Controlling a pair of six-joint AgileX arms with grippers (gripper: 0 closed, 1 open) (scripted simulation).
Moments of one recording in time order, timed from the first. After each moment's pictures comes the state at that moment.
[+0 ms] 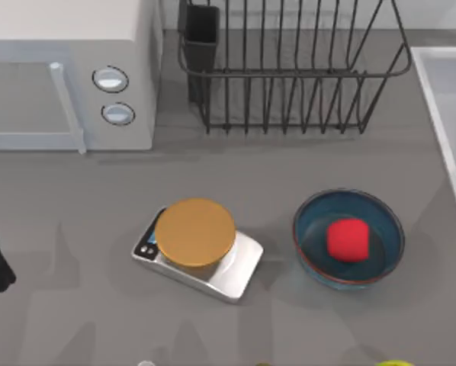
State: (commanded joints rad) left arm 0.00 0.00 0.00 0.00 0.00 0.00; right arm -0.38 2.71 2.21 -0.98 -0.03 -0.35
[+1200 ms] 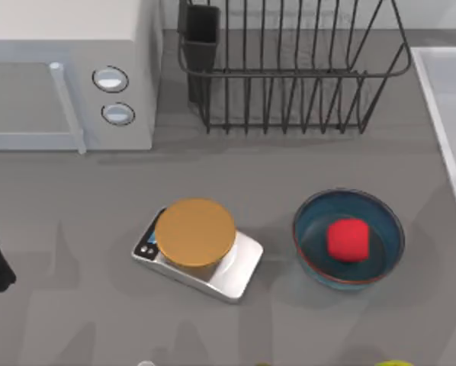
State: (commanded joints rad) left arm 0.00 0.00 0.00 0.00 0.00 0.00; right arm -0.53 2.26 1.99 -1.21 -0.04 -0.51
